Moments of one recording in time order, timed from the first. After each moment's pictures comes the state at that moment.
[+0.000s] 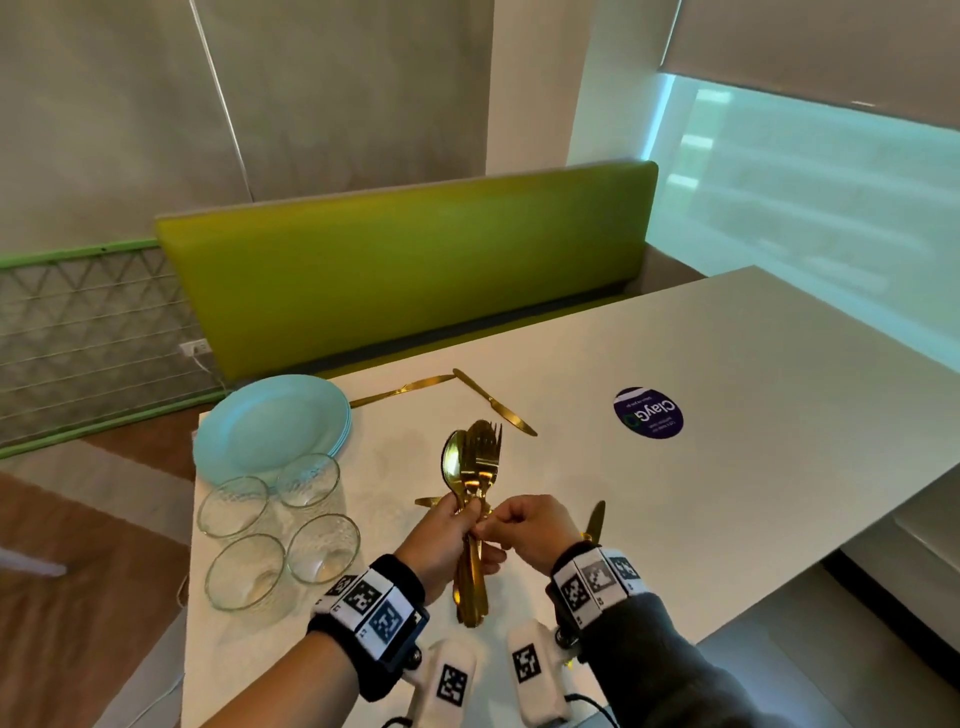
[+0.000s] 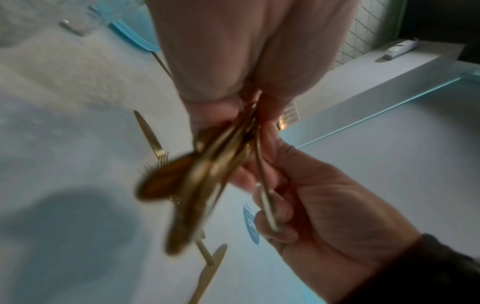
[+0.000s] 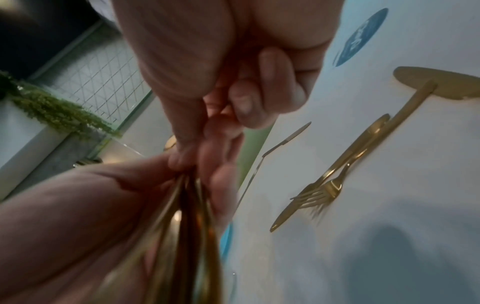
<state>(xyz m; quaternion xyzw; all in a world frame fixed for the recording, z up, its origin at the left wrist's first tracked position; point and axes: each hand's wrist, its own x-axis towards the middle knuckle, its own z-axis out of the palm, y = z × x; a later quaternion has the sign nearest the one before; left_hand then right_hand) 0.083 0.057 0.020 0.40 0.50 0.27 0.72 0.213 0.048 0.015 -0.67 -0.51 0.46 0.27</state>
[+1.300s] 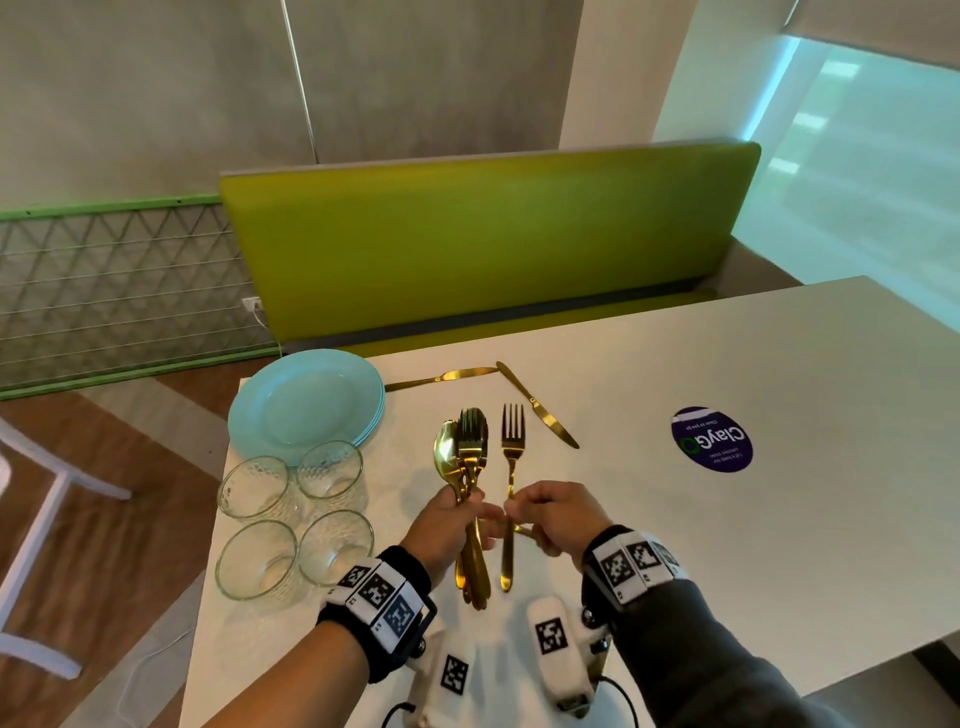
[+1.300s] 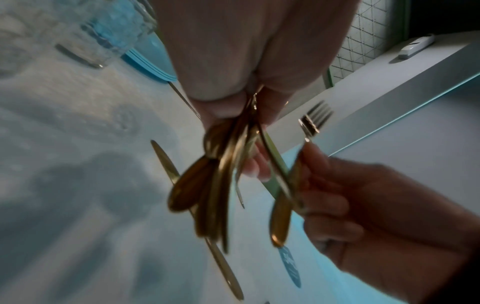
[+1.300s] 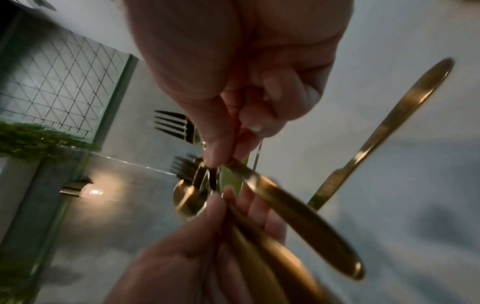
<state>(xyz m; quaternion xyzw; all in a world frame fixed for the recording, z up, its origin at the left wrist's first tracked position) 0.081 0.098 0.001 0.34 0.57 0.35 0.67 0.228 0.108 0.011 -0.64 -0.44 0.57 0.24</state>
